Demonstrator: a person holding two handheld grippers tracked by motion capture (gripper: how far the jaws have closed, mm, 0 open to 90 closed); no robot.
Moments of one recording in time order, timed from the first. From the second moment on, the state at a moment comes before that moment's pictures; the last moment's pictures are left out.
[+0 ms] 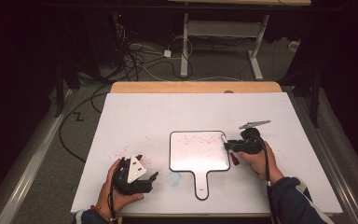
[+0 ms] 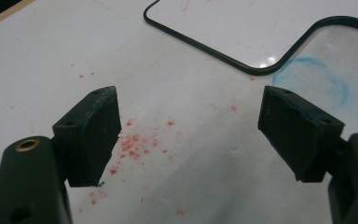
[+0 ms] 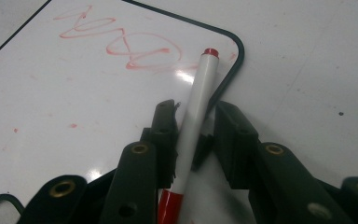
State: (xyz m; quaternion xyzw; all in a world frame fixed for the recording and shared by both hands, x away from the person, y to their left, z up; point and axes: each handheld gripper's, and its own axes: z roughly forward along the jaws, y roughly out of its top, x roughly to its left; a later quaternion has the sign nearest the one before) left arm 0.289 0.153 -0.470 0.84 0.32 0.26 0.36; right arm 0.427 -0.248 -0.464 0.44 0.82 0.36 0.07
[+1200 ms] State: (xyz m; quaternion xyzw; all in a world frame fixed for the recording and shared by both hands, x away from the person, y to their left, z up) left arm 0.312 0.109 -0.444 0.81 0.33 0.16 0.46; right arm 0.392 -0.216 -0.421 0.36 0.80 0.47 0.12
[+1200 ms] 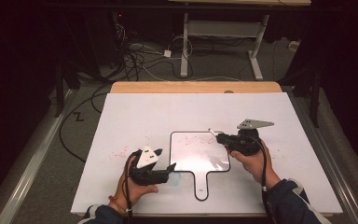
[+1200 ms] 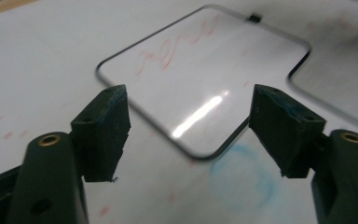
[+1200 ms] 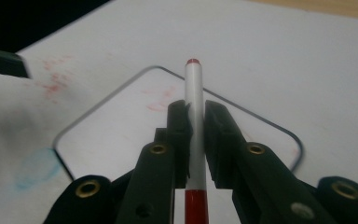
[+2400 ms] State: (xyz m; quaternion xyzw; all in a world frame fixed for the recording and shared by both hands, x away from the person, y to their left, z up) left arm 0.351 0.067 -0.430 0.70 0.33 -0.02 0.63; right arm 0.348 -0.174 -0.420 0.24 0.82 0.50 0.11
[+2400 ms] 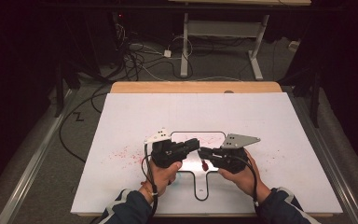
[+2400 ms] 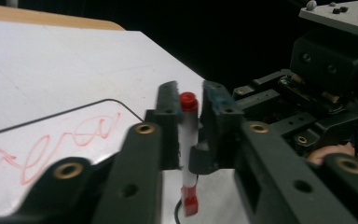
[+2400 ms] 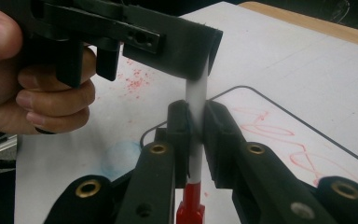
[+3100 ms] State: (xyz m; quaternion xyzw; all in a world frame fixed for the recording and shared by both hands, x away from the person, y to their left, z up) left arm 0.344 0.052 -0.418 0.75 0.32 0.10 0.57; right arm 0.355 -0.159 -0.430 0.25 0.83 0.47 0.15
